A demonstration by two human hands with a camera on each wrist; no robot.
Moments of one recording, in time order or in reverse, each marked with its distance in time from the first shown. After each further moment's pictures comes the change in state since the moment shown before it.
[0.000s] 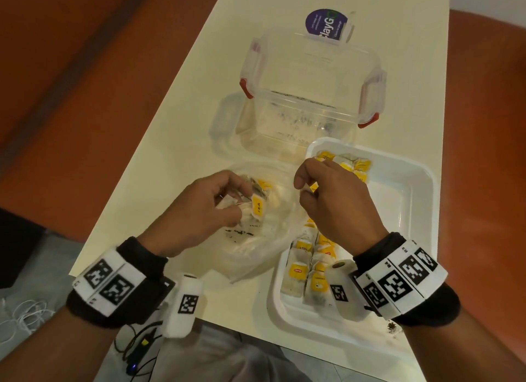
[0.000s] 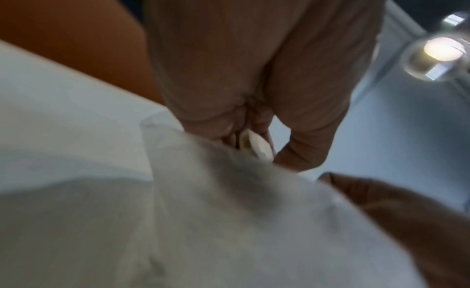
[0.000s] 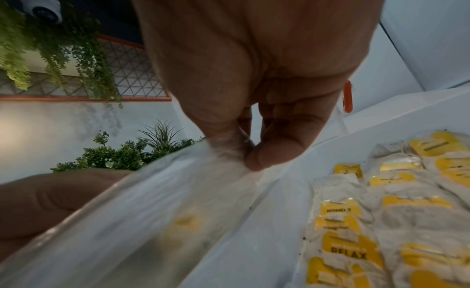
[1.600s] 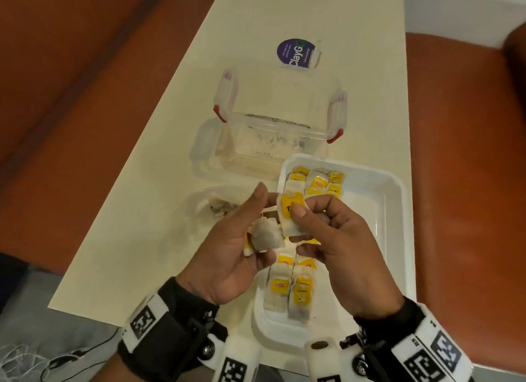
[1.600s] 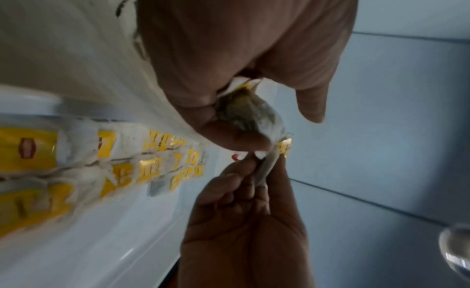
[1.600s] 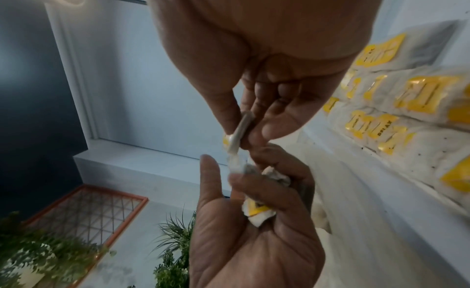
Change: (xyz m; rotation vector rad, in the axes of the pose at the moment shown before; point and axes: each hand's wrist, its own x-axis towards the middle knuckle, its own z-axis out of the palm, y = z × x) left_hand -0.010 0.064 0.080 -0.992 -0.124 -0.273; right_hand -0.059 -0.009 -0.026 1.240 0.089 0.384
